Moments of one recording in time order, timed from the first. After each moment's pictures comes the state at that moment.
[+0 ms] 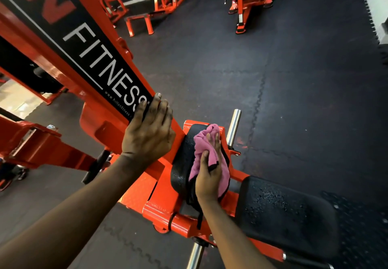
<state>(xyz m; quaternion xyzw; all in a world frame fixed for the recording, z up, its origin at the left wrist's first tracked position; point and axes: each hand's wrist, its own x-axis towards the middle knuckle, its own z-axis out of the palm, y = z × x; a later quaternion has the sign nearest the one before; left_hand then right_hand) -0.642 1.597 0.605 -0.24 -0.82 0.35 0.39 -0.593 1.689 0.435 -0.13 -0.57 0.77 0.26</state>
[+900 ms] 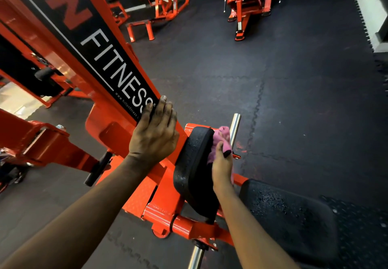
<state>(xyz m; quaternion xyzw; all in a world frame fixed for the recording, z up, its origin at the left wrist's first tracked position) -0.641 1.597 0.603 -0.24 -0.82 0.36 0.38 -0.631 1.724 0.414 -0.26 -0.56 0.78 0.09</state>
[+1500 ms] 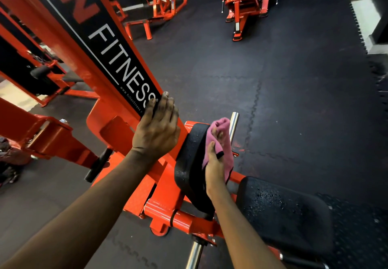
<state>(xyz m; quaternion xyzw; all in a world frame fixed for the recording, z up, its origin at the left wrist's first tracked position) -0.640 1.597 0.602 -0.23 -0.82 0.36 0.37 -0.604 1.705 0.428 -0.25 -0.53 0.81 0.02</state>
